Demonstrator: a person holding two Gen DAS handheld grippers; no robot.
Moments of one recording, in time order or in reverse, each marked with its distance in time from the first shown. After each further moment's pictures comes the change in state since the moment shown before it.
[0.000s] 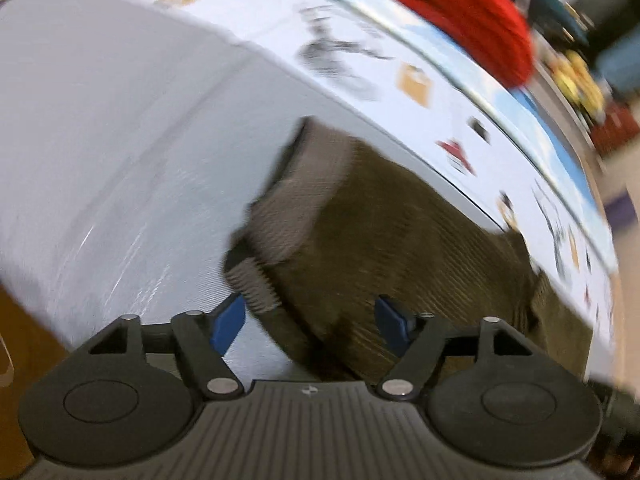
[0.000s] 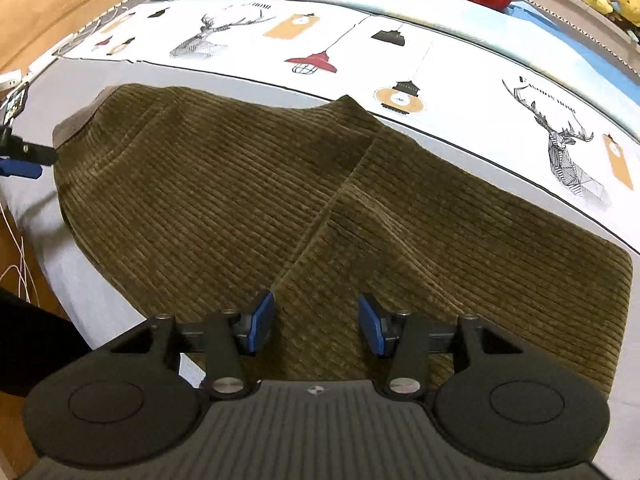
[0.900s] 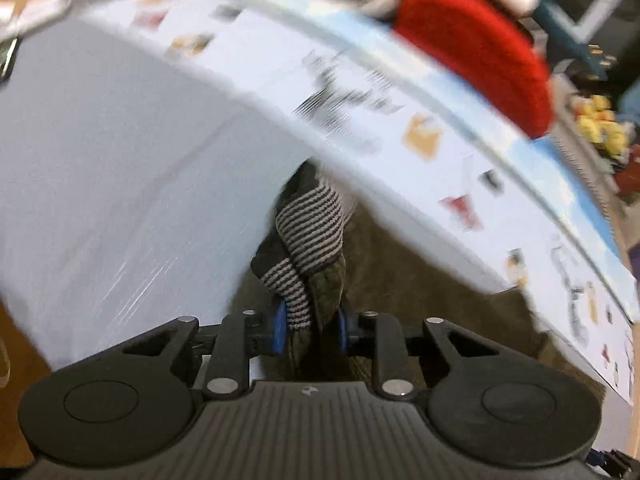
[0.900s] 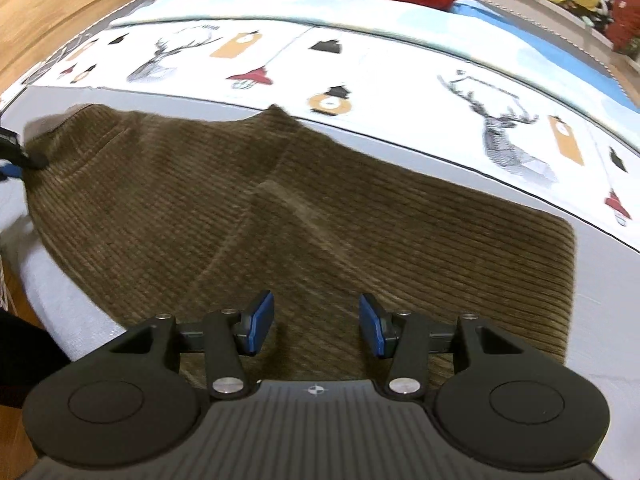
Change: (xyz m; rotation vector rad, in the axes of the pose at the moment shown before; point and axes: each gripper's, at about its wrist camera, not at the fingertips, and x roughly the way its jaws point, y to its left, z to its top) left arm -0.012 -0.062 0.005 0.021 -0.203 0.078; right arm -0.029 -0.049 -0.020 0.110 -0.067 -0.098
